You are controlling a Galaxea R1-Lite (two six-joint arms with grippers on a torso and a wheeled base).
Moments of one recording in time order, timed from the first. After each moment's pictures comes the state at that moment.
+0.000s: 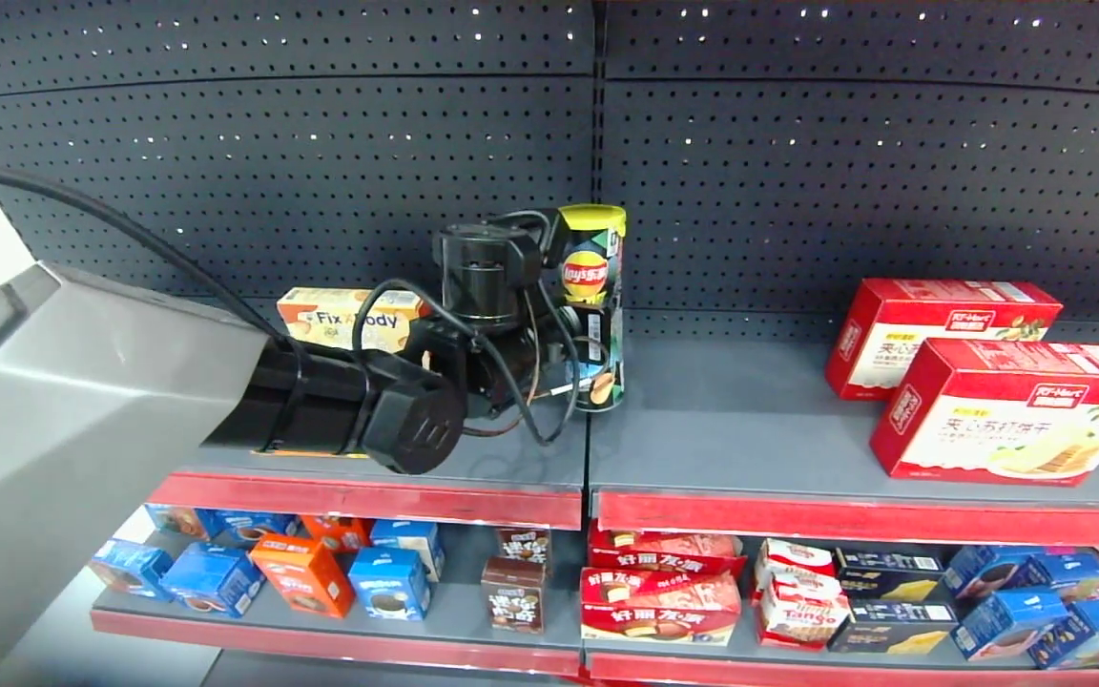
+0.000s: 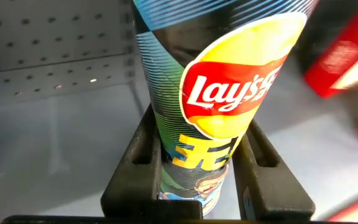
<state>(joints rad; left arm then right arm) -0.59 2.13 -1.45 -0.60 0.09 -0.14 -0.05 0.18 -0.57 0.44 -0.52 -0.18</state>
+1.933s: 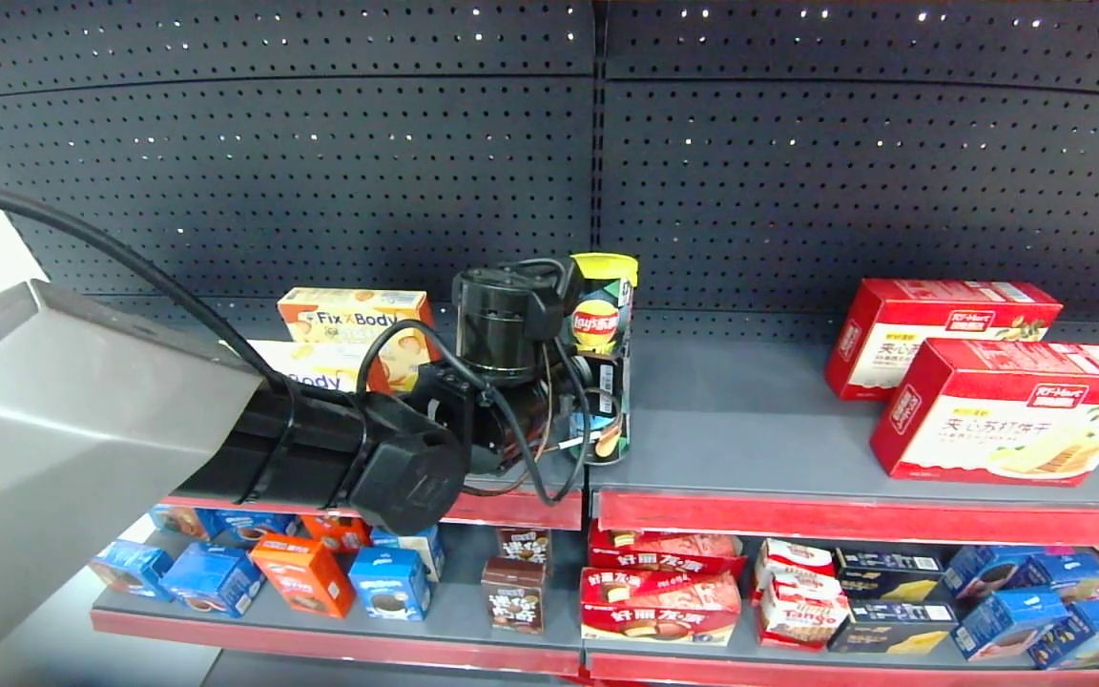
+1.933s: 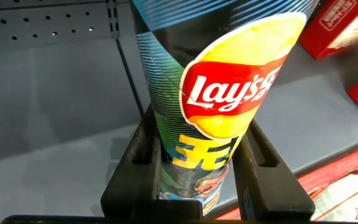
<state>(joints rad) -0.66 2.09 -1.28 -0.61 0.16 -0.18 -0.05 0.17 -0.55 0.44 -0.52 -0.18</state>
